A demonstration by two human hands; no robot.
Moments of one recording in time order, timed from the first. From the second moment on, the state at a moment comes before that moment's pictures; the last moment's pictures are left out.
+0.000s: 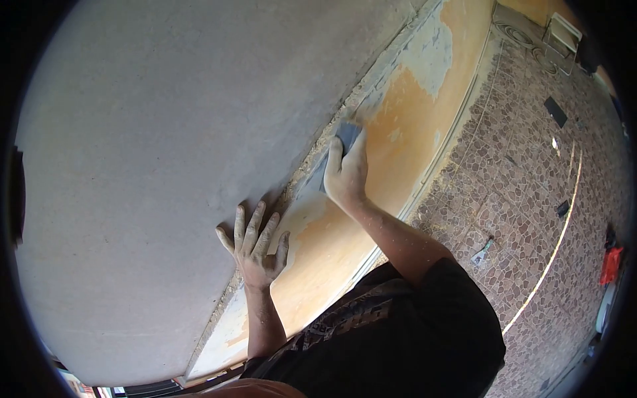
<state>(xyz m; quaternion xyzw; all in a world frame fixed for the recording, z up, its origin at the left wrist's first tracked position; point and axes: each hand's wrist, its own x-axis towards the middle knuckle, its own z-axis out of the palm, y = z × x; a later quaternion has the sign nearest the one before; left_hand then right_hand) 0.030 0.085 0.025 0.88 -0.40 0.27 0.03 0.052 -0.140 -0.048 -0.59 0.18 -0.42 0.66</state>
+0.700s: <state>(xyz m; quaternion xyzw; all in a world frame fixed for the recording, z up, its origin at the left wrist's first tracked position) 0.034 0.048 0.023 0.89 -0.35 0.29 -0.03 0.007 -0.085 -0.099 -0.68 0.18 -0.29 0.65</state>
